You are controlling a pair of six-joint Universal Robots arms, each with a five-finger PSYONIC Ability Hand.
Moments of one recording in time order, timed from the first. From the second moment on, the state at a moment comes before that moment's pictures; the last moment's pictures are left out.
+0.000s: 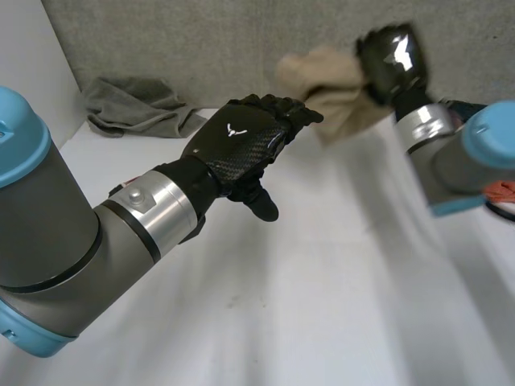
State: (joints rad) left arm 4.08 -1.76 -1.47 3.25 -1.23 3.27; right arm 1.84 -0.87 1.10 -0.76 1.26 2.79; left_hand 0.18 0.20 0.21 0.20 0.05; right_hand 1.01 1.15 1.16 1.19 0.92
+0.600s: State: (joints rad) left arm 4.04 -1.79 -1.48 3.29 -1.23 3.28; right arm 1.15 -0.35 0.69 -0.98 0.74 3.34; left_hand 0.18 0.20 0.21 0.20 0.05; right_hand 1.01 1.15 1.16 1.20 0.94
